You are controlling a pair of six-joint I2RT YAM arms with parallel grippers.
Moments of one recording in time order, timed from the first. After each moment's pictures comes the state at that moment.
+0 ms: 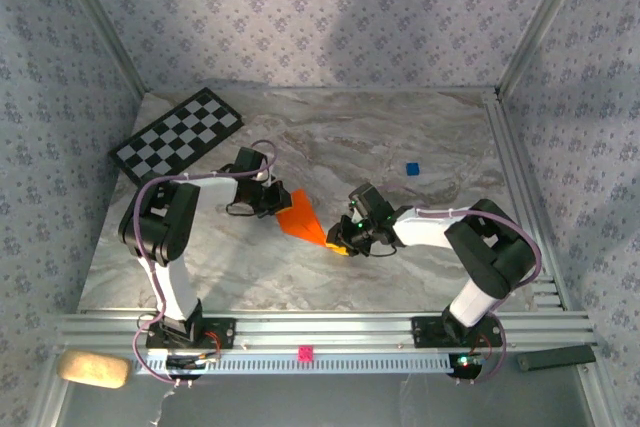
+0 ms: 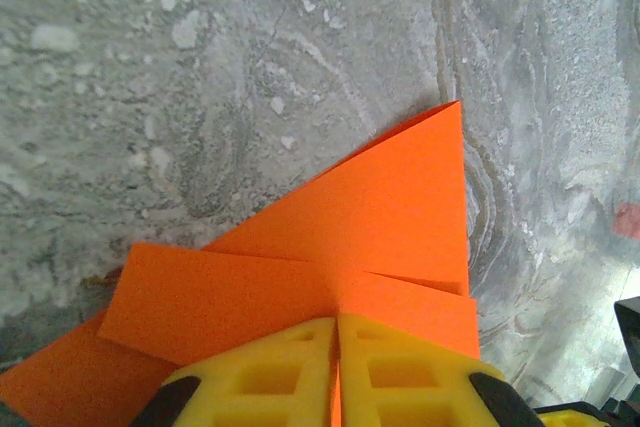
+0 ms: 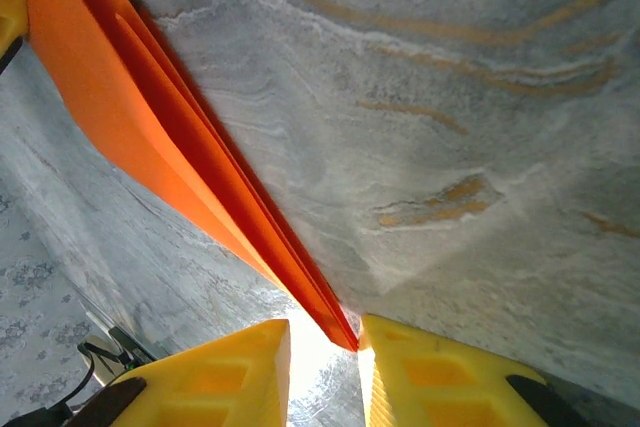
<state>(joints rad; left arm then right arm) -0.37 1.83 0.94 -0.21 0.54 -0.65 0.70 1.64 0.68 -0.02 -0.49 1.12</state>
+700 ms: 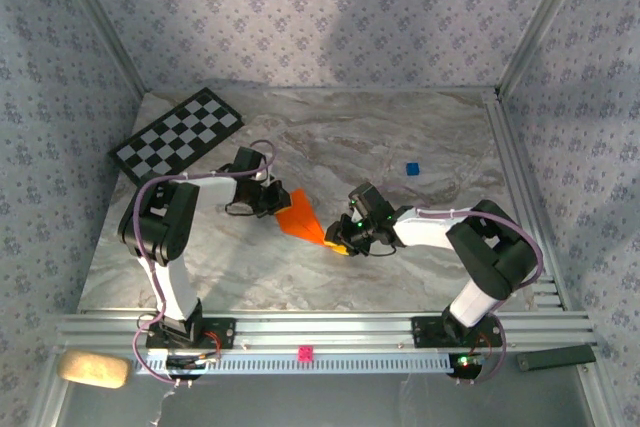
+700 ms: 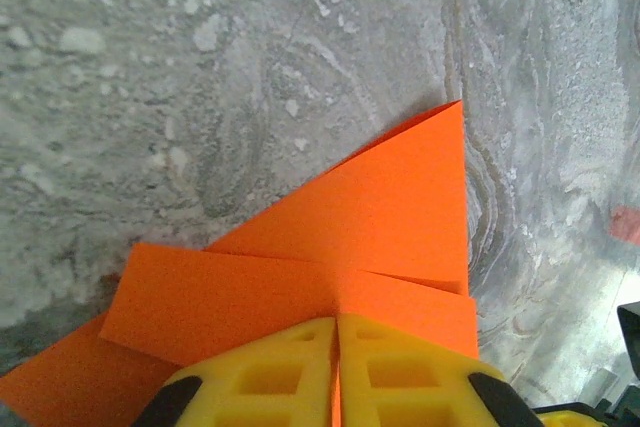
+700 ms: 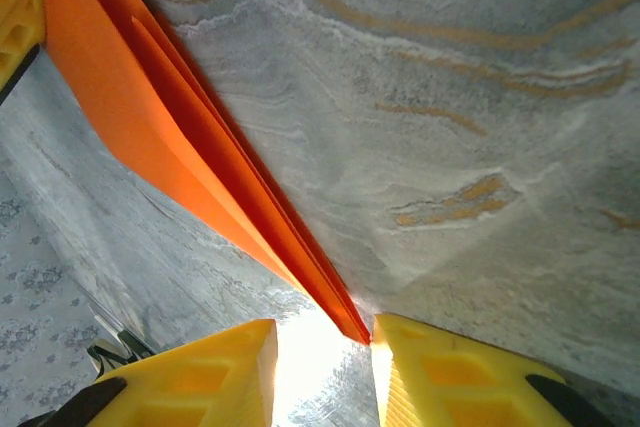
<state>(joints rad) -0.36 1.83 0.94 -0.21 0.55 -0.66 0.70 1.62 0.68 -0.03 -0.49 1.14</state>
